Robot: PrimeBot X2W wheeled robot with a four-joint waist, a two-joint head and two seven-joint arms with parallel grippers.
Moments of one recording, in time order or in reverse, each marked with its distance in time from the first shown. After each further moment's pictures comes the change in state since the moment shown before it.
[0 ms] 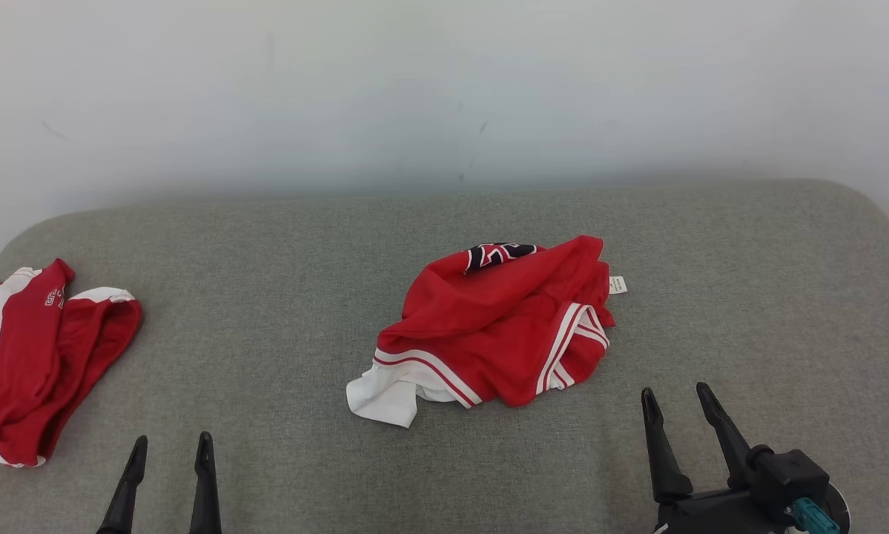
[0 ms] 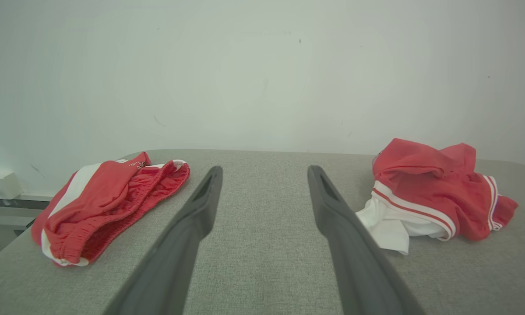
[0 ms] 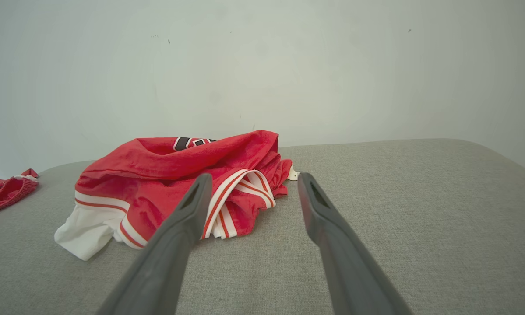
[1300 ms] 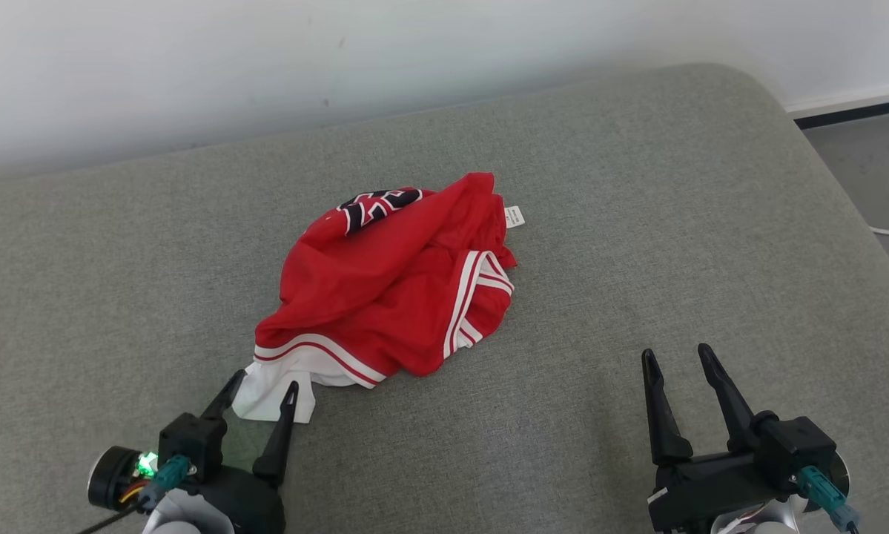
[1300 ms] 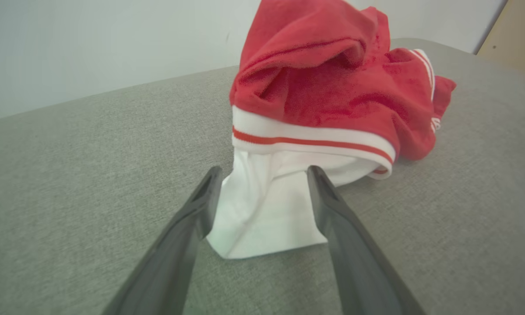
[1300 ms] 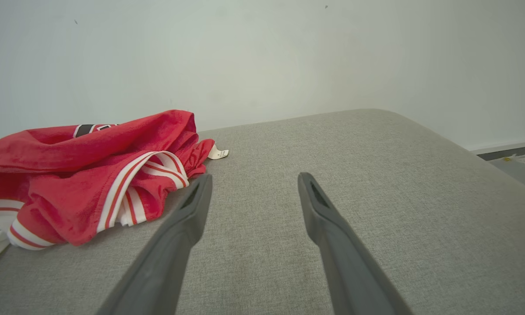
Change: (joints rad) left arm -0.392 0.151 -0.372 0.459 -0.109 -0.002 0.000; right arm -0.064 0.004 -0.002 -0.015 0.009 0.000 0.000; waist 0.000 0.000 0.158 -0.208
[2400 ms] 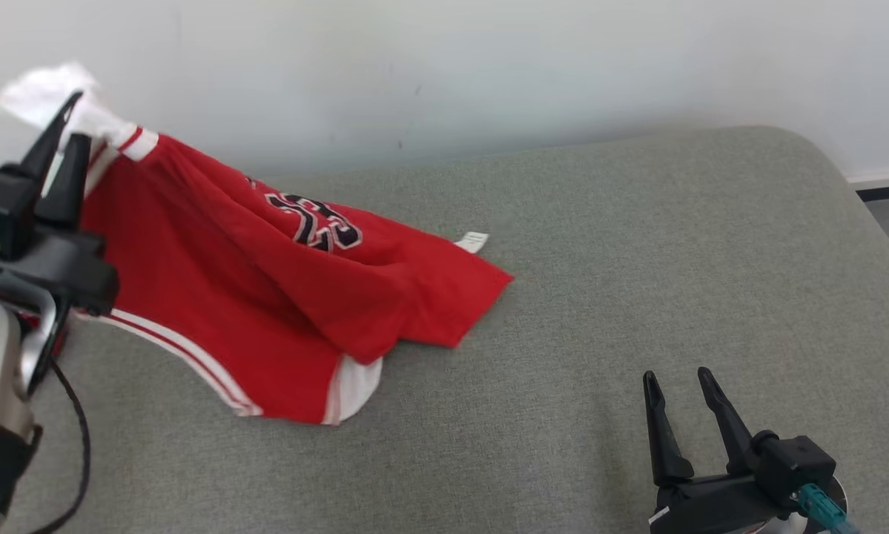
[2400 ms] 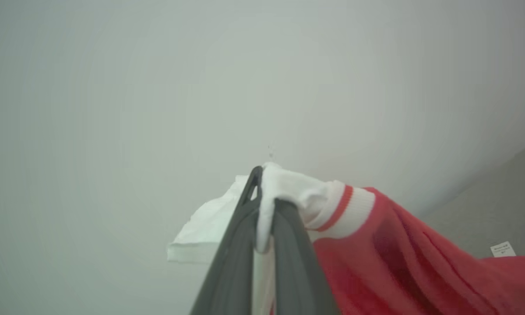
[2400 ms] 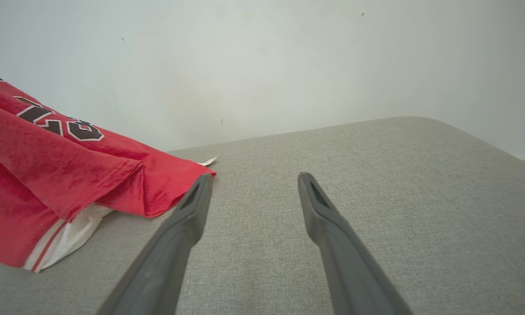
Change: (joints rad) left arm -0.424 0.277 0.028 -0.103 0.044 0.000 0.044; right arm 0.030 0.002 0.000 0.018 0.029 0.000 0.000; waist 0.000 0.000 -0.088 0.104
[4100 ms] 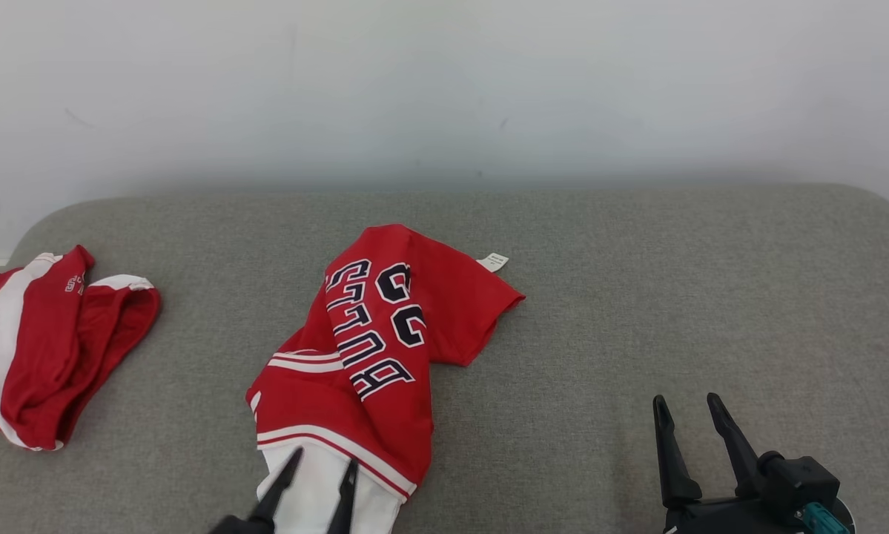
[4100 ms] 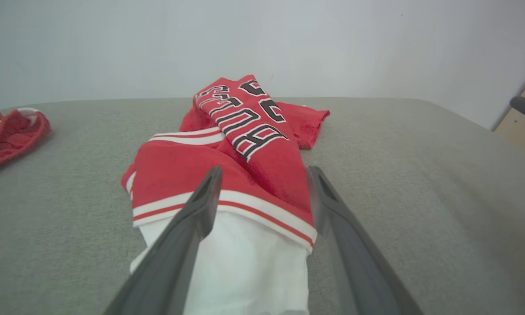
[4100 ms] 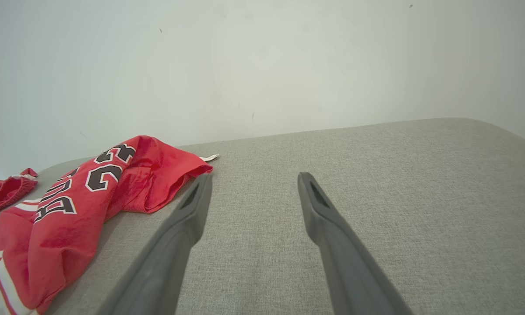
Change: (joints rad) left arm 0.693 -0.275 -0.195 -0.206 -0.173 0.165 -0.042; right arm 0.038 0.000 -0.024 0.028 -0.003 0.000 0.000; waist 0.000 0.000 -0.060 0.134
